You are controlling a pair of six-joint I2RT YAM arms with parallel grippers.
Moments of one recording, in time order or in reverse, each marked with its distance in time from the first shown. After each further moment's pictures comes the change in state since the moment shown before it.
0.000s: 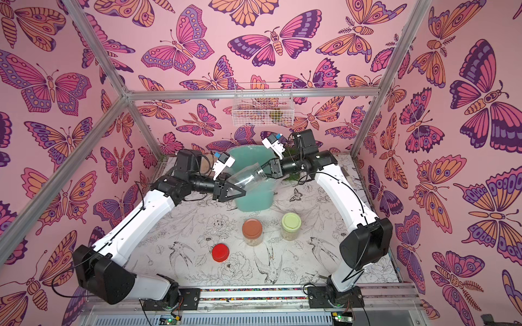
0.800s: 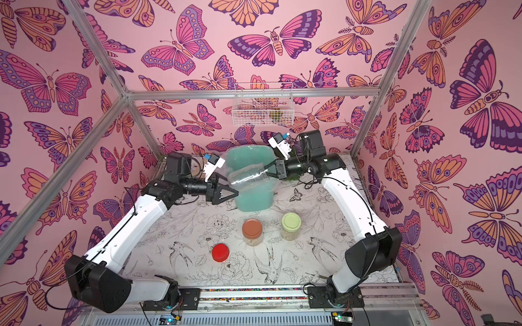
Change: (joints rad) left arm 0.090 -0.073 -0.080 -0.025 -0.095 0.033; right arm -0.037 -0.105 -0.060 0.025 0.108 0.013
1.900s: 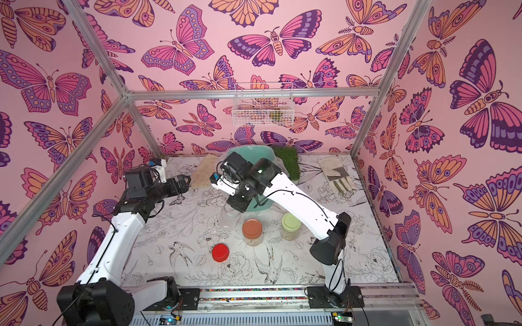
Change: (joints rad) left arm 0.422 -0.167 -0.266 0.148 -0.748 -0.194; right arm 0.637 0.382 0.549 -0.611 0.962 -0.335
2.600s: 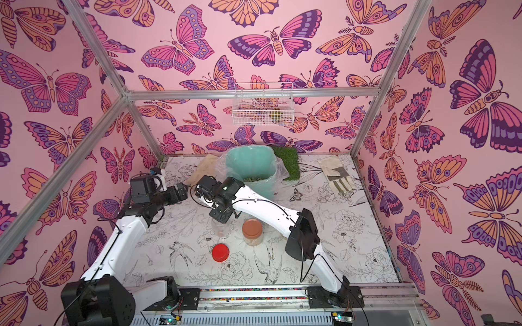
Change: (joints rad) left arm 0.020 -0.006 -0.104 0.020 -0.087 0.009; right arm 0.100 0.277 0.050 0.110 0.182 0.151
